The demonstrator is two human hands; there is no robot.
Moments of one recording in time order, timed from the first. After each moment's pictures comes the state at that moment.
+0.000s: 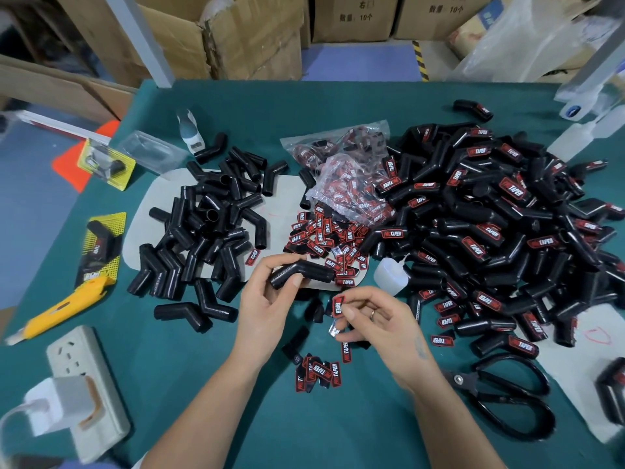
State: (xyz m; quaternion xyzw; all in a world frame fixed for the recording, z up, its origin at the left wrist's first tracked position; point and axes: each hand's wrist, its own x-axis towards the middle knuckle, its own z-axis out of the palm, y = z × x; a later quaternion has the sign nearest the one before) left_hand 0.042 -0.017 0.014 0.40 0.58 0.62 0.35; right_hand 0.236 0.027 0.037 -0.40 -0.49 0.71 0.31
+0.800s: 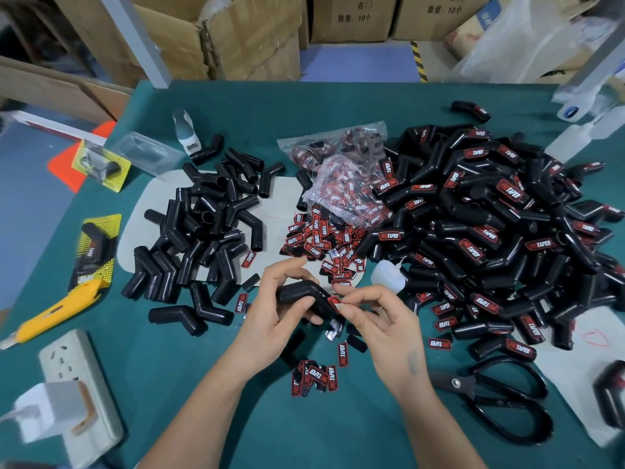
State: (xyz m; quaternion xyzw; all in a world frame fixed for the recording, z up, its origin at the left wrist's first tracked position) left_hand 0.039 -0.024 0.020 0.51 0.51 0.56 0.41; right_hand 0.226 0.019 0.043 -0.41 -0.49 0.64 0.41
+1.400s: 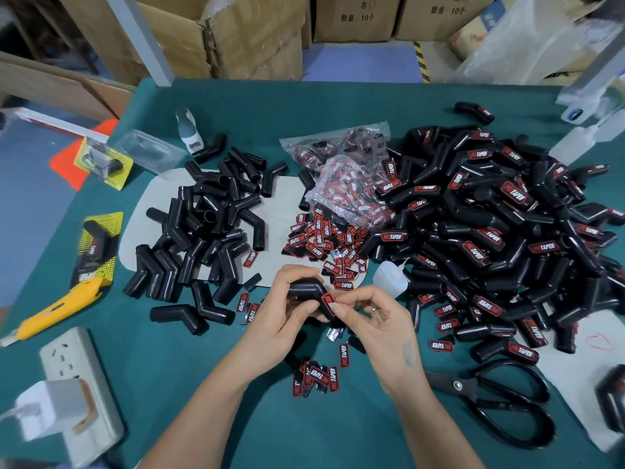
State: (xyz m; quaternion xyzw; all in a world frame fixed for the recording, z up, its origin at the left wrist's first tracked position) left_hand 0.040 -0.024 0.020 0.55 0.53 0.51 0.41; right_hand 0.218 0.023 0.037 -0.41 -0.46 0.68 0.40
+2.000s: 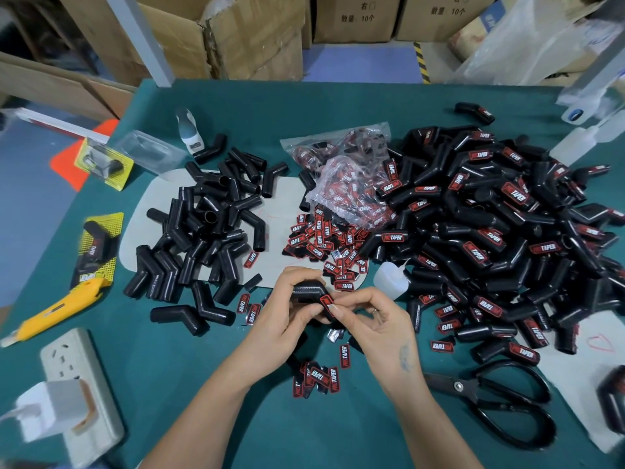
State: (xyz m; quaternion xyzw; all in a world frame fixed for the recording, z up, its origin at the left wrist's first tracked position) left_hand 0.043 -0.025 0.022 0.54 0.54 0.50 0.41; right_hand 0.219 0.021 0.030 -0.43 -0.49 0.65 0.39
